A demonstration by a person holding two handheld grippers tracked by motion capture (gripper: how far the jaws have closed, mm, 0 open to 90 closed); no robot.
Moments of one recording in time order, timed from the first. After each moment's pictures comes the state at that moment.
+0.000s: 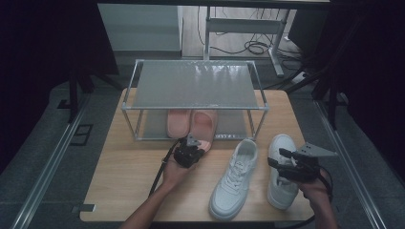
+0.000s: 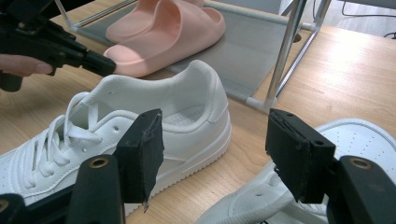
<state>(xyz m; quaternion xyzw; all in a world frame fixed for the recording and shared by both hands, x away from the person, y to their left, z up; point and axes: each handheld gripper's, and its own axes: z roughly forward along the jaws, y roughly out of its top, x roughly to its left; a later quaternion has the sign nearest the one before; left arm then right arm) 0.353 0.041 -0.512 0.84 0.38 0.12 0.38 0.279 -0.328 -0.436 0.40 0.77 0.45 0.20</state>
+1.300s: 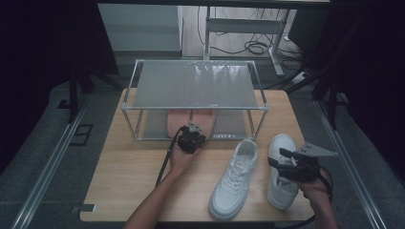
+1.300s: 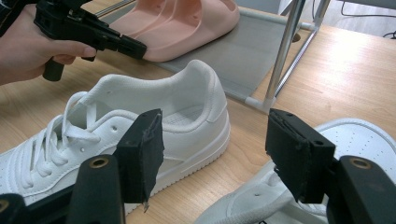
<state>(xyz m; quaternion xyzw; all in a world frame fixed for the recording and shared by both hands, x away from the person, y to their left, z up) 0.401 0.034 -0.521 0.80 0.42 0.14 0.39 0.279 -0.328 -0.437 0.40 0.77 0.45 0.20</state>
